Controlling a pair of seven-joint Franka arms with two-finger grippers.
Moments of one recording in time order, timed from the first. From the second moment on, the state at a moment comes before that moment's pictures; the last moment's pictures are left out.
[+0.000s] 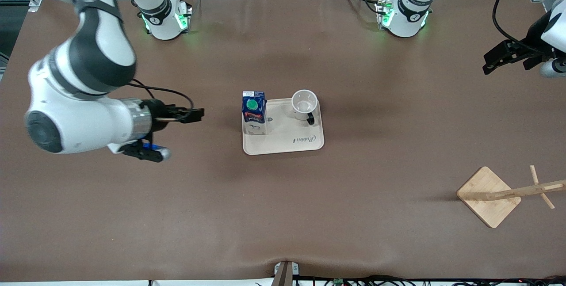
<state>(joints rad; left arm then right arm) 0.05 -0.10 -0.10 -1.64 0.02 1.52 -0.14 0.29 0.55 -0.14 -1.08 0.53 1.22 0.43</state>
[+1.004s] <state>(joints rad) 0.05 -0.10 -0.11 -1.64 0.02 1.51 -0.14 0.03 0.16 -0.15 -1.38 0.03 1.49 -0.04</state>
